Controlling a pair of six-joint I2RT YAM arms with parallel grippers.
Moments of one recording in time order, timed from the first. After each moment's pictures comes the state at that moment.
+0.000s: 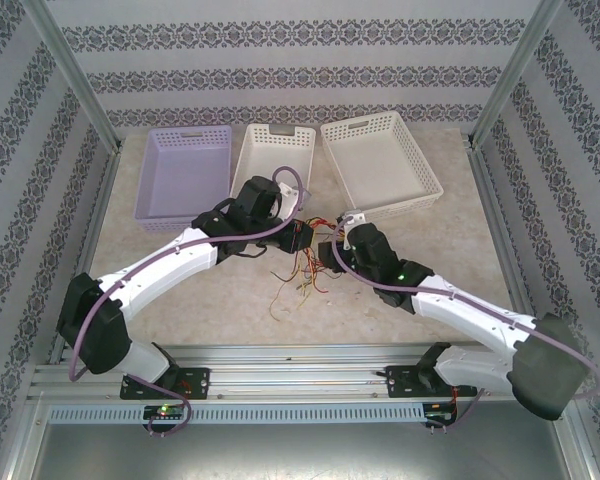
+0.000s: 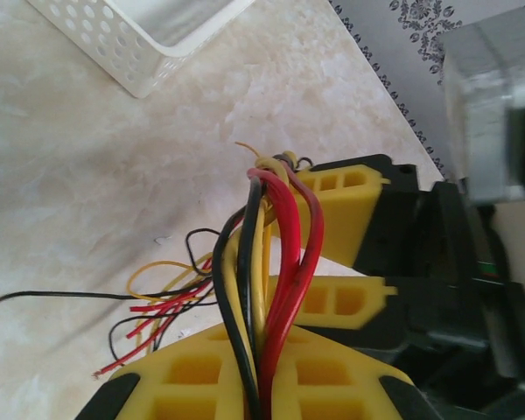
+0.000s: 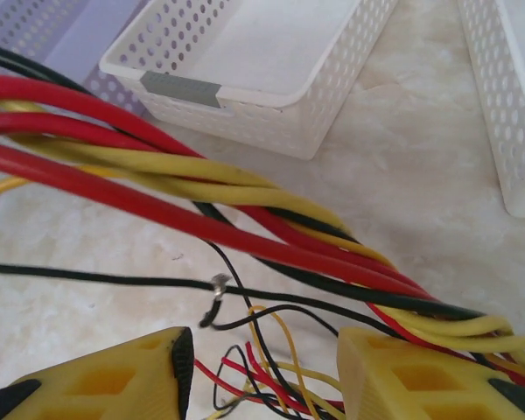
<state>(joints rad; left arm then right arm) -0.67 1.48 1.21 -0.41 0.41 -0.39 0.73 1.16 0.68 -0.11 0.14 0.43</state>
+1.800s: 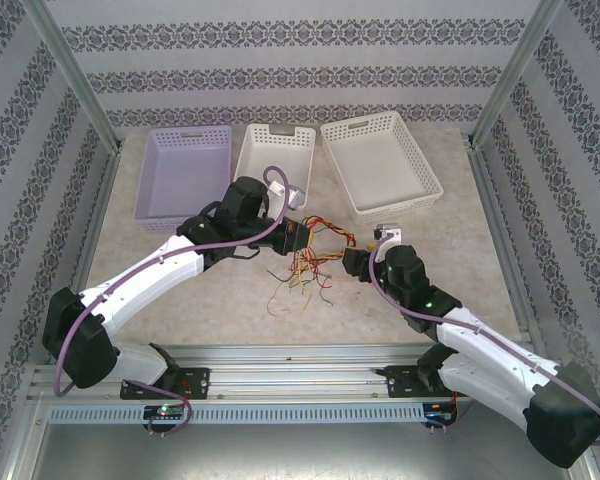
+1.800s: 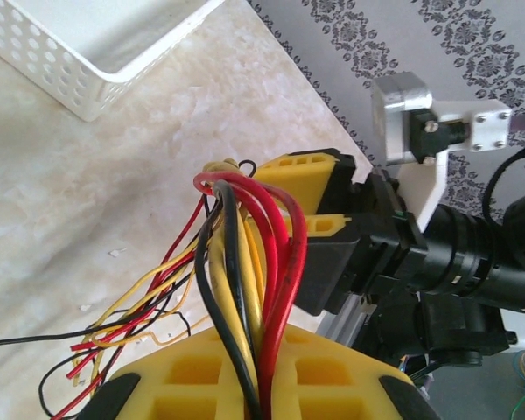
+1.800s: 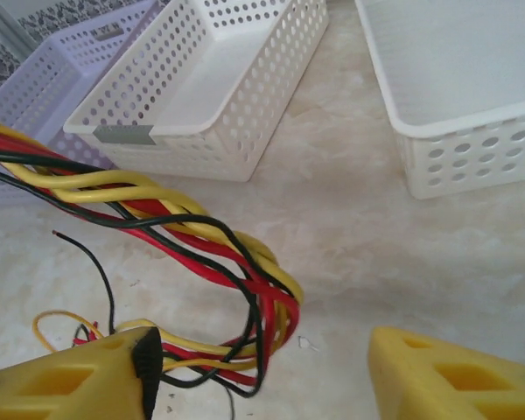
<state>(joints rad) -0.65 1.38 1.15 -0.35 0.50 -0.40 0.59 0.89 0.38 0.07 0.09 0.47</state>
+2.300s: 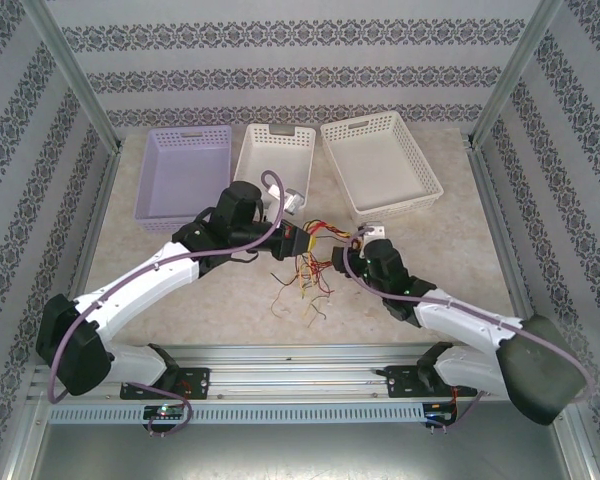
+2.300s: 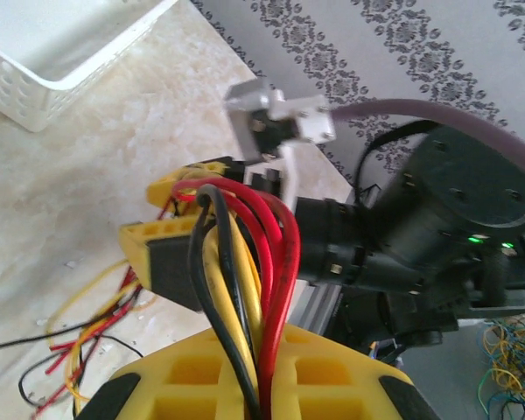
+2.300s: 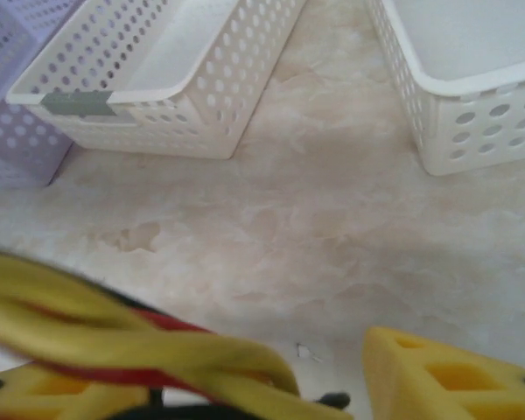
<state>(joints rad) -0.65 1.33 1.09 -0.27 0.59 -0.40 0.63 1.16 0.44 0.20 0.16 0.51</state>
